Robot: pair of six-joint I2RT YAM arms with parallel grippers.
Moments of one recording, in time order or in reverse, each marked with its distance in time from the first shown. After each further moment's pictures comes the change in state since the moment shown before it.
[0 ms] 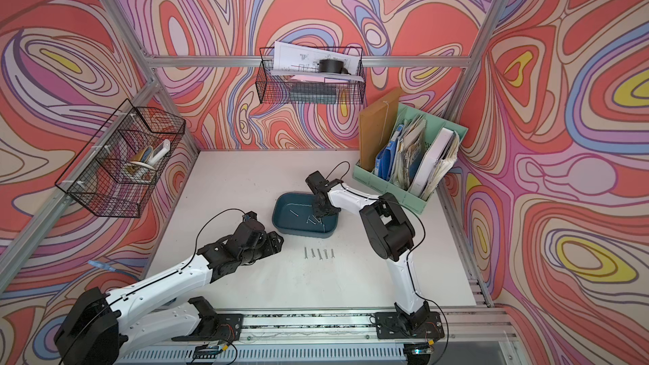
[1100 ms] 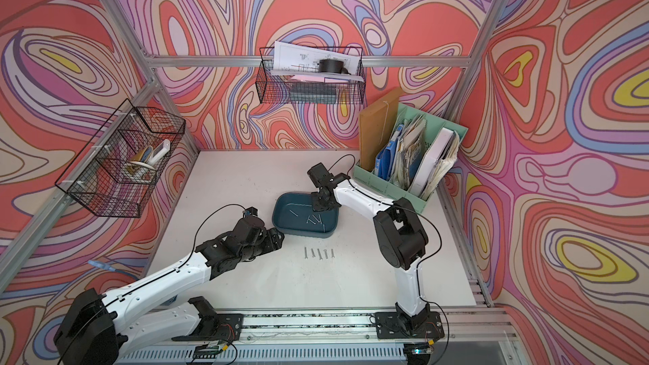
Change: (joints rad) left arm 0.000 0.003 0.058 -0.038 -0.006 0.031; right arm 0.002 -0.158 -0.004 -0.053 -0.061 0.030
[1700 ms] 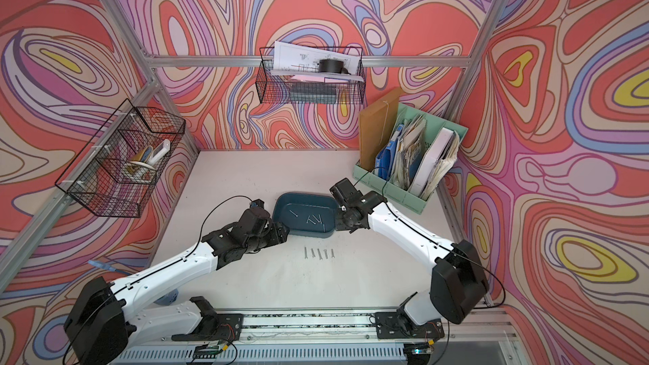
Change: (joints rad) left arm 0.000 0.101 0.143 -0.039 0.021 0.057; right arm 0.015 -0.512 -0.430 -0.128 0.051 0.100
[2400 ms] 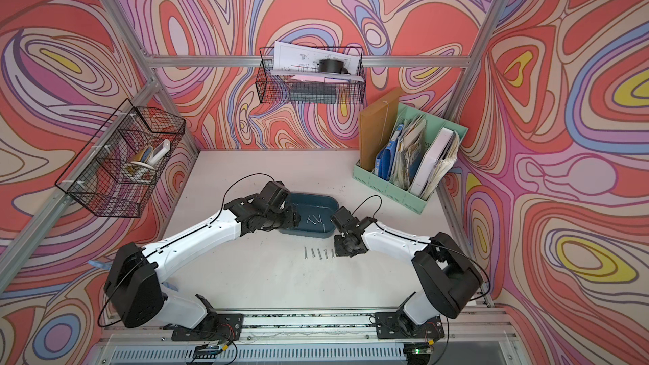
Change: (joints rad) left arm 0.003 0.314 0.406 -0.268 0.040 0.150; right arm 0.051 0.073 -0.312 0.293 -0.079 0.061
